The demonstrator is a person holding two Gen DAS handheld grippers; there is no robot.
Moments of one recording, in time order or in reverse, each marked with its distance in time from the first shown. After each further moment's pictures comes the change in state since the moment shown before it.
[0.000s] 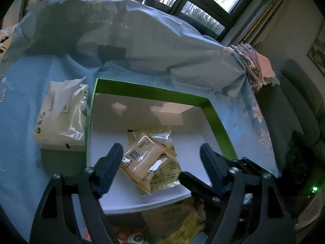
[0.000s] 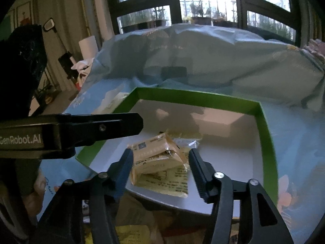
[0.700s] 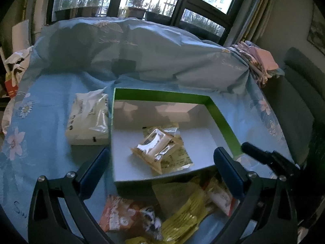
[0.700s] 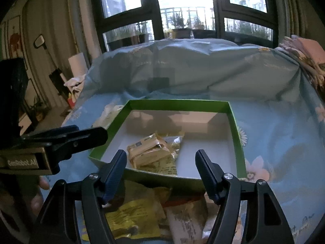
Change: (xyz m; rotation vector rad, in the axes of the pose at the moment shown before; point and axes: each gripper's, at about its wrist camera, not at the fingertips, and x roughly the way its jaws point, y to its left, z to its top) left arm -0.050 -0.016 -0.028 0.107 -0.073 0.129; right arm -0.068 0.004 -0.016 0.092 -0.079 -0.087
